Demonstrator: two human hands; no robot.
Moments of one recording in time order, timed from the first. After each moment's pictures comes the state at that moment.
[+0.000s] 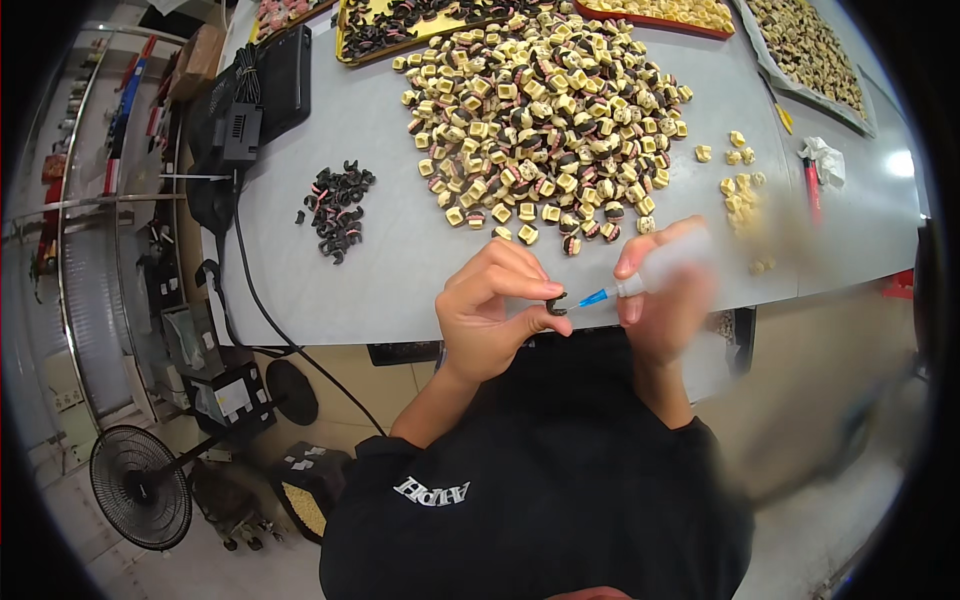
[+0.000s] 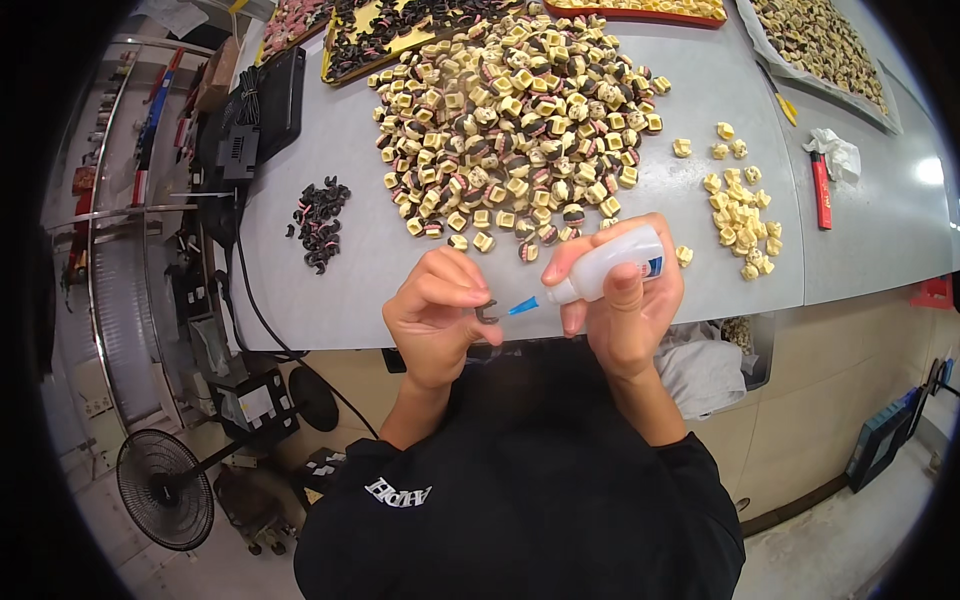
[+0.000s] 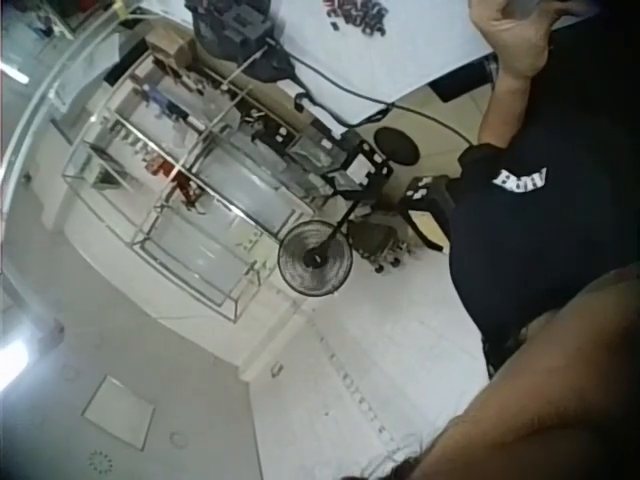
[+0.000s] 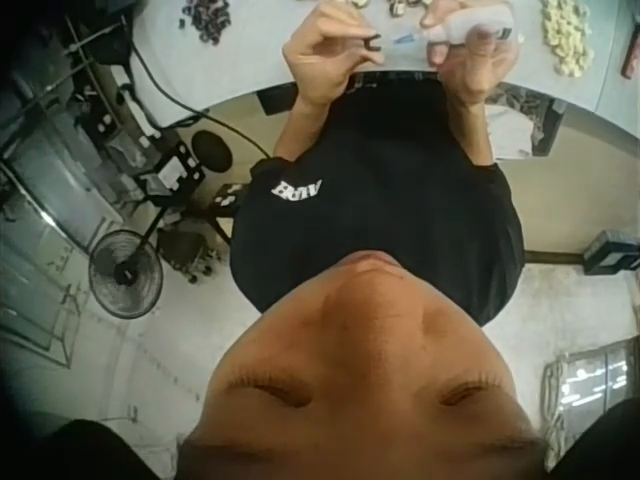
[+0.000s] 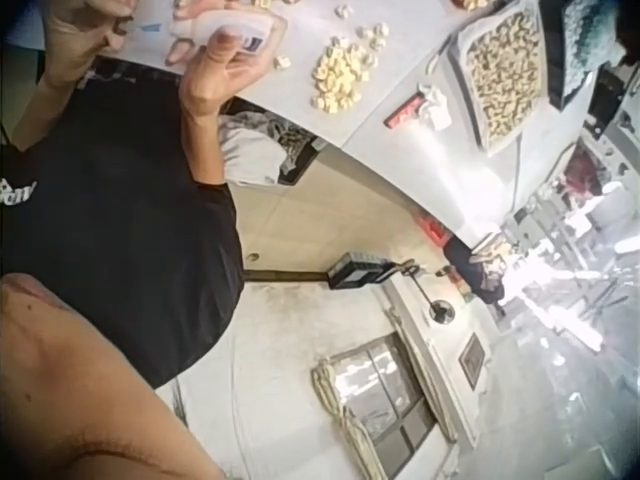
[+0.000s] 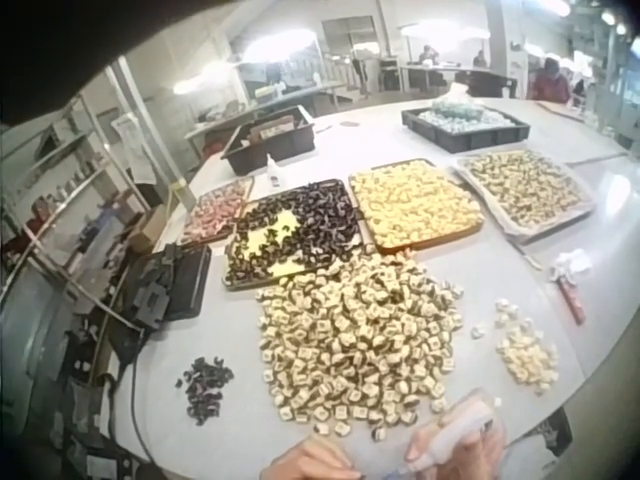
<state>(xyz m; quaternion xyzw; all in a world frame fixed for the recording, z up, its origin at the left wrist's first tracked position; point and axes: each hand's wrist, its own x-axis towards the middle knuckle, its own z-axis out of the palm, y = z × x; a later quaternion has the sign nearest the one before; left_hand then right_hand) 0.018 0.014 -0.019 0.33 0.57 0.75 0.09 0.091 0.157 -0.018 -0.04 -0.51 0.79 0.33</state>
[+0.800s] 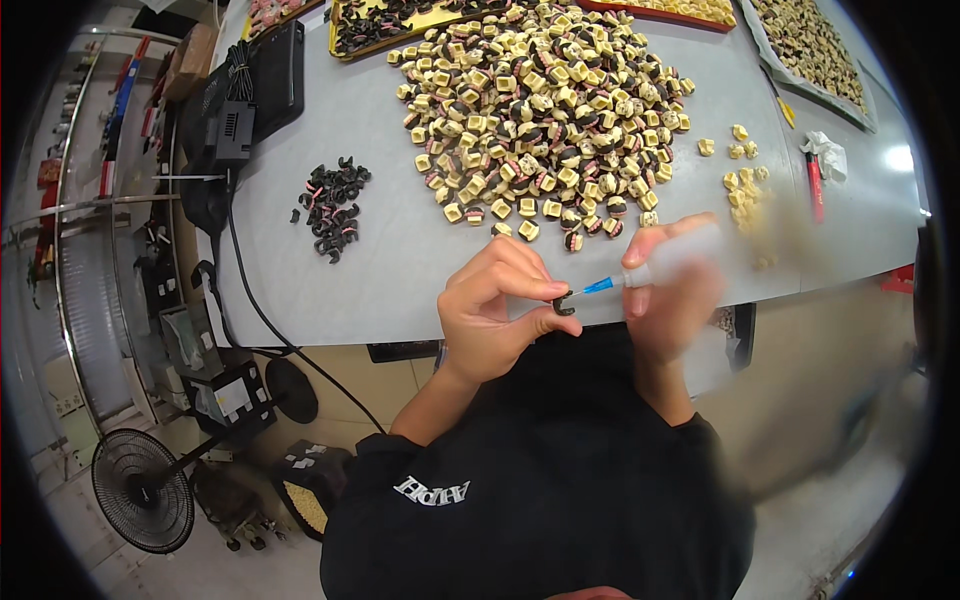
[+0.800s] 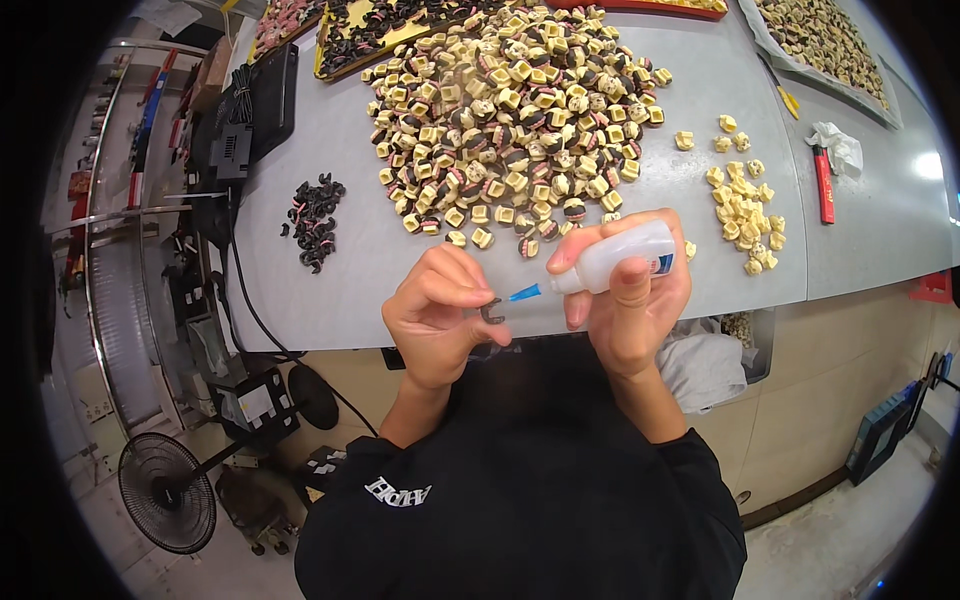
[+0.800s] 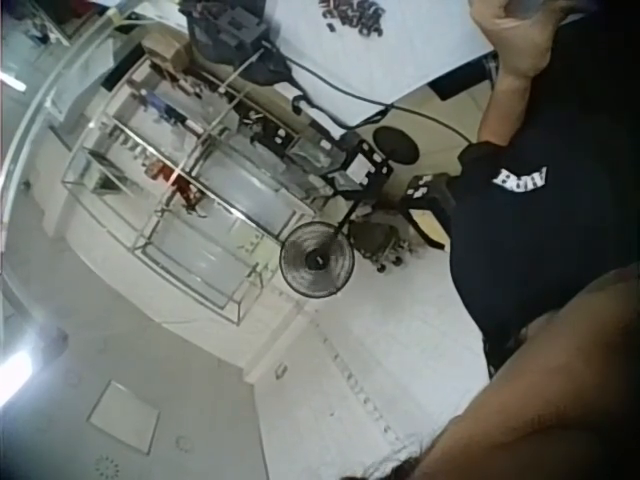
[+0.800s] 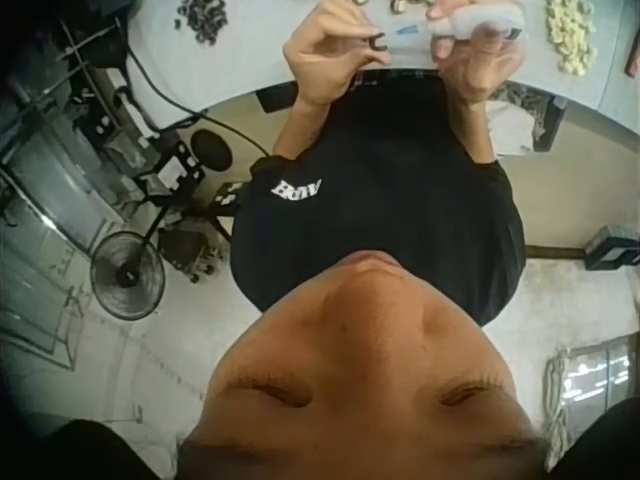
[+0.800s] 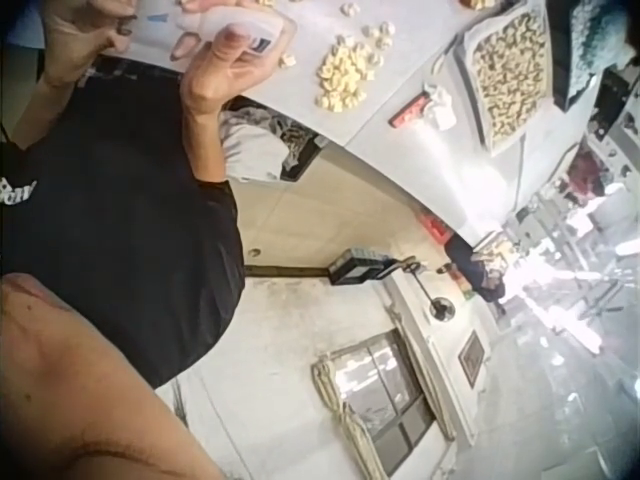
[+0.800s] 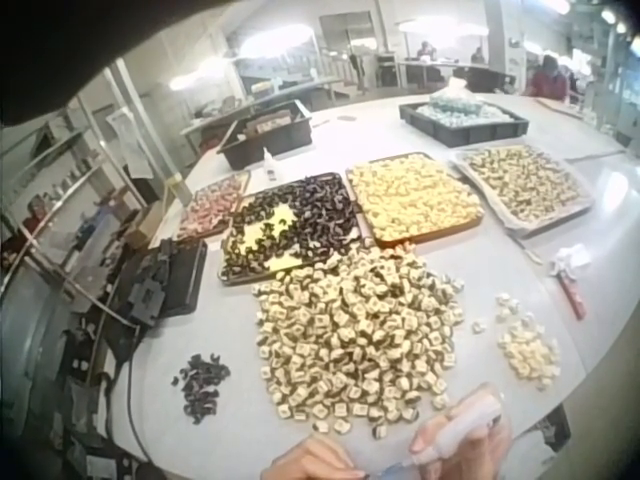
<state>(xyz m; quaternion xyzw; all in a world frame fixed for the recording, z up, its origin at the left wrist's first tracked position) 0.019 0.013 -0.018 0.33 0.58 0.74 0.10 0.092 0.155 -0.008 -0.10 -0.48 0.81 0.33</state>
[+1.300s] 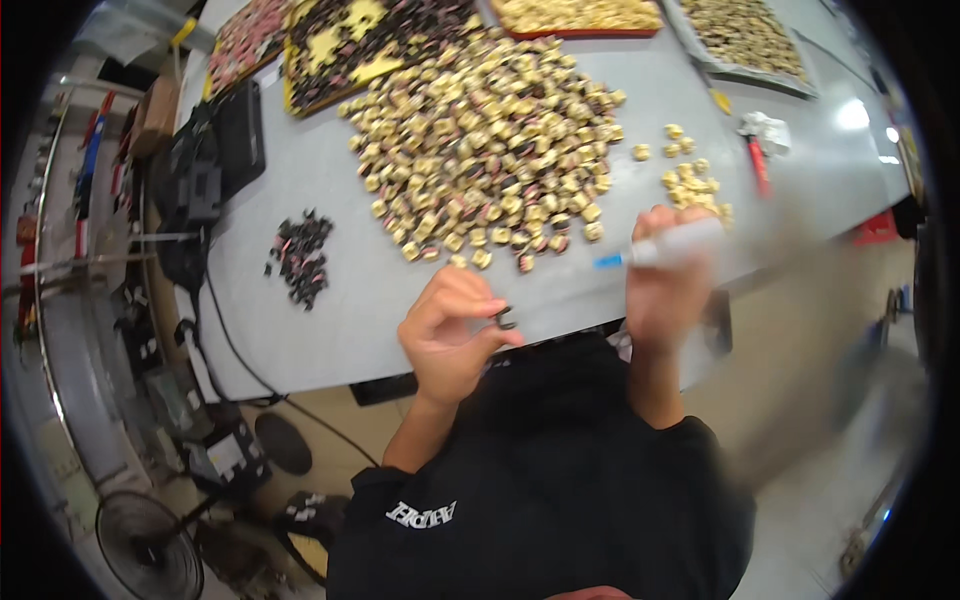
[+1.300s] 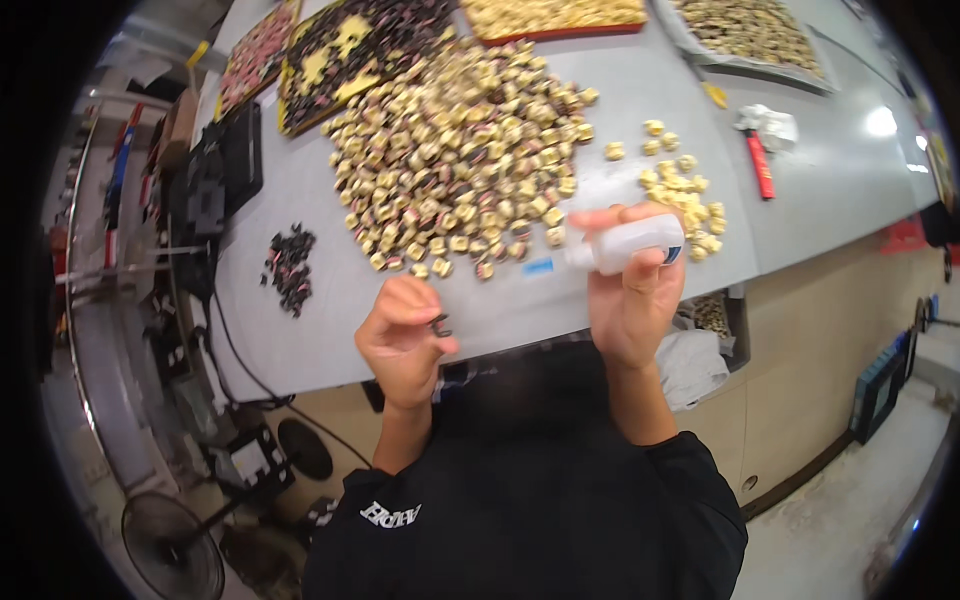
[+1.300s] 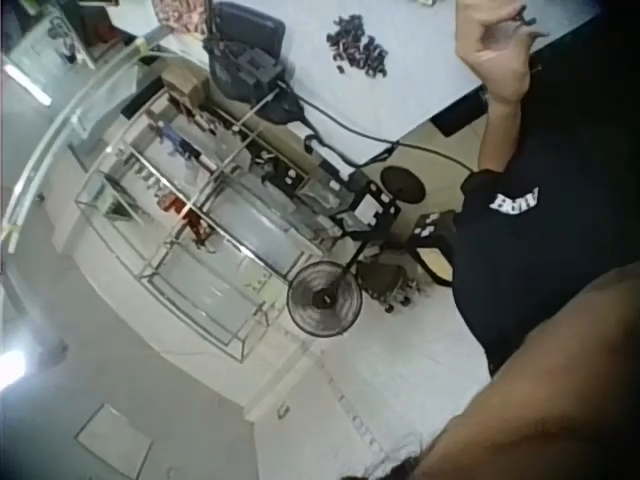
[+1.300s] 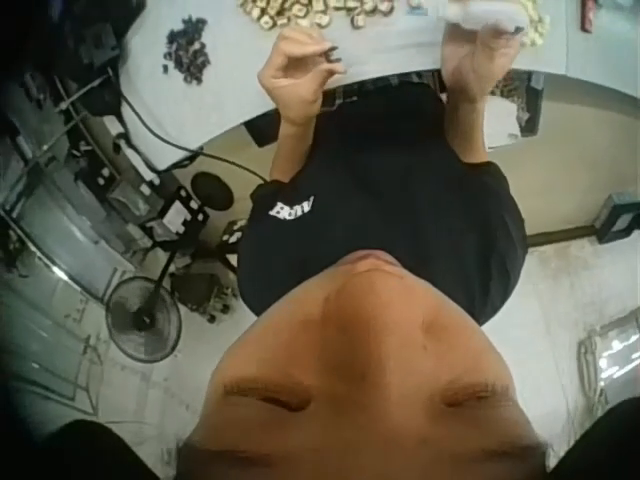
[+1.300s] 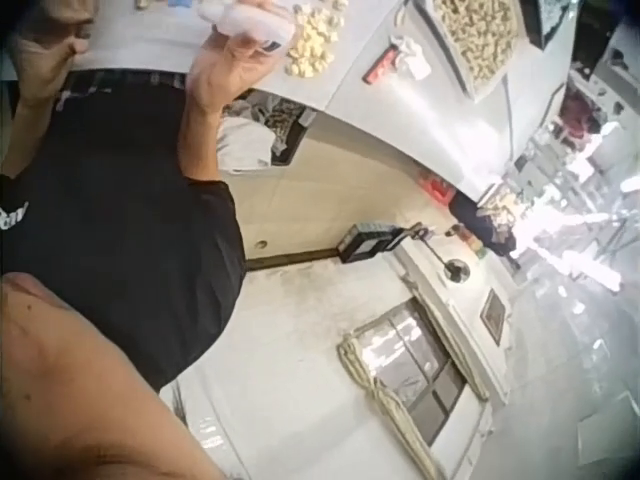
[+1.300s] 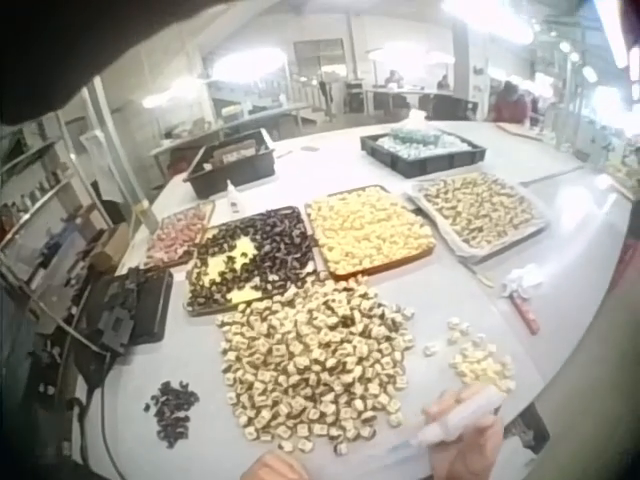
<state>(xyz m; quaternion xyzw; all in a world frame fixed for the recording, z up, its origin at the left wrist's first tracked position) 0.015 0.015 -0.022 0.31 0.54 0.78 0.10 0.095 0.187 -0.007 -0.08 -0.43 0.78 0.45</state>
